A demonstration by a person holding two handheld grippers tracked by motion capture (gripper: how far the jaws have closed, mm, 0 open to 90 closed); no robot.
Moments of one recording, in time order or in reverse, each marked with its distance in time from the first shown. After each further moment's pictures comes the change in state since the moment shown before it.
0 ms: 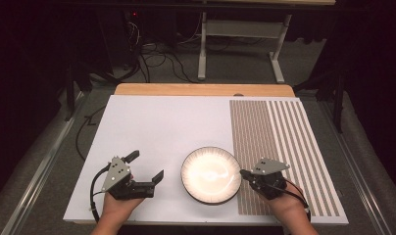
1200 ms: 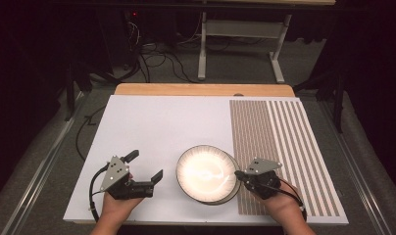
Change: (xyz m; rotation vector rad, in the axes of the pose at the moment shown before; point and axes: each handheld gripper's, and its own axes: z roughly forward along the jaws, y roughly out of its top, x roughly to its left) left arm 0.001 0.001 -0.002 -0.011 -0.004 -0.009; right arm 0.008 0.008 0.009 0.023 0.035 -0.018
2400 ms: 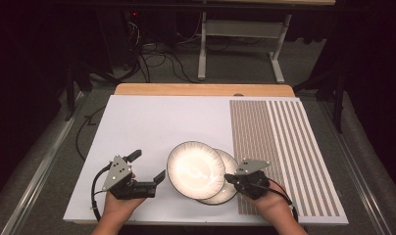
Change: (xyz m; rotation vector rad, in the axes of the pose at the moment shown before) left arm -0.005 0.008 0.003 -0.008 -0.019 -0.008; right arm 0.012 0.008 0.019 -0.004 0.094 0.017
